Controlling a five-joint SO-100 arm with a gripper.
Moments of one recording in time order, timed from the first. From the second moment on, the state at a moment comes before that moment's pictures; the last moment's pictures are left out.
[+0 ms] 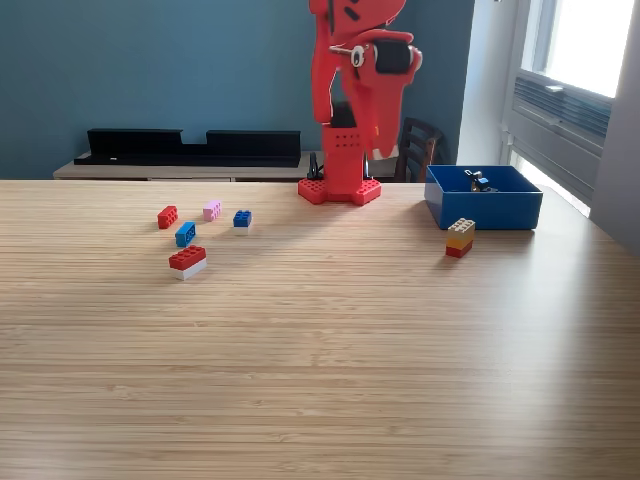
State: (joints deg) arm -19.6 114.0 94.3 82.0 -8.5
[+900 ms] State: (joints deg) arm -62.7 90.7 91.1 87.5 2.1
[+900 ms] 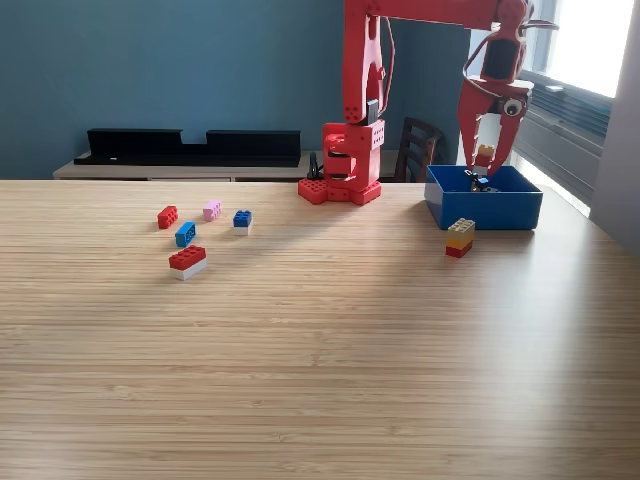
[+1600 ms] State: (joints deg) arm -62.5 82.1 62.8 99.1 -0.9
